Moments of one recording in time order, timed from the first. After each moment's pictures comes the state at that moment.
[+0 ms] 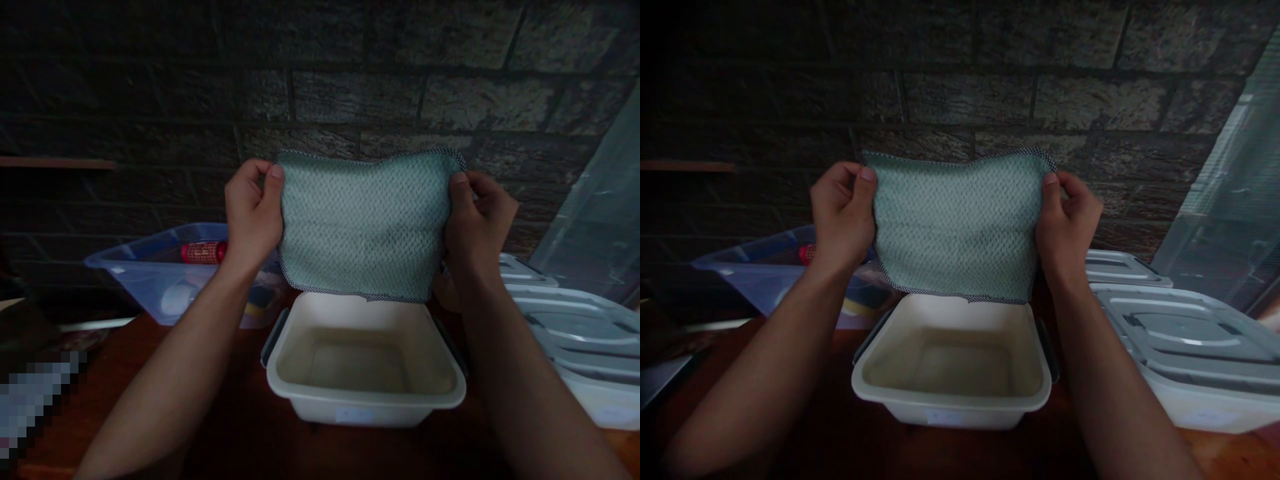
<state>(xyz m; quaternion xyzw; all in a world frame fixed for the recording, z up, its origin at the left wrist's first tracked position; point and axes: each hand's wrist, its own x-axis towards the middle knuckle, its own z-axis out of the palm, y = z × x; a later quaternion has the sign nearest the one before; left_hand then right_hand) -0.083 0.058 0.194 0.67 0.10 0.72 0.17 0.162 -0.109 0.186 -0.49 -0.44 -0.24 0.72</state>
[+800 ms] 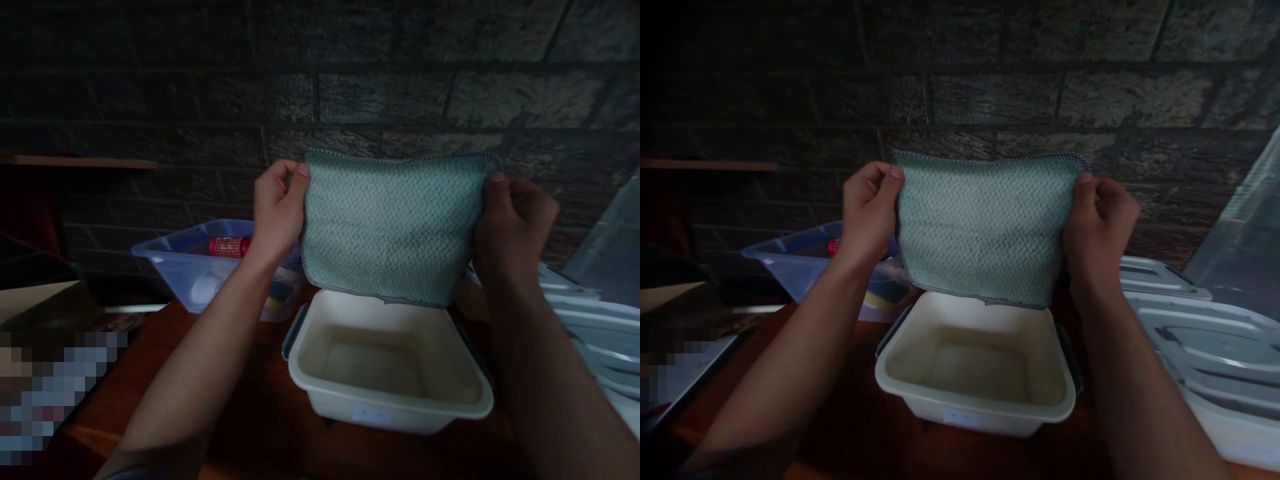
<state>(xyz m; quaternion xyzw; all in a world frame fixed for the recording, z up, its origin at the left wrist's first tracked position) -0.084 0.060 0.197 0.67 0.11 0.70 0.21 0.158 -0.113 0.190 -0.48 -0.42 -0.24 0.73</state>
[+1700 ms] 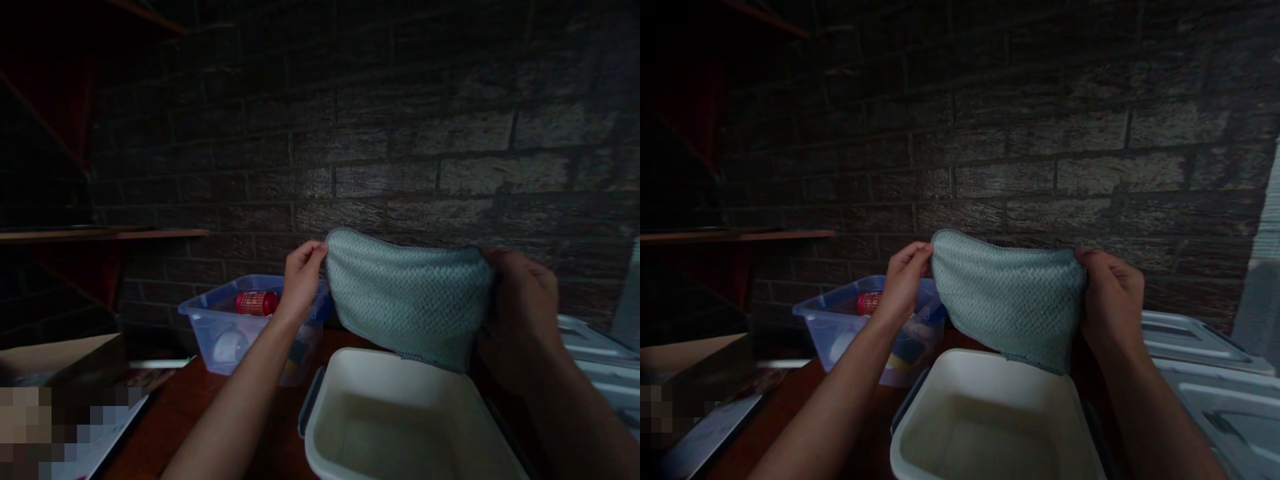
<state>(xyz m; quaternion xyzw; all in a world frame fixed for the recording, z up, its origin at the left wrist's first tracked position) -0.091 0.056 0.196 0.64 0.13 0.67 0.35 0.144 -0.123 0.188 -0.37 -0.35 0.06 0.86</state>
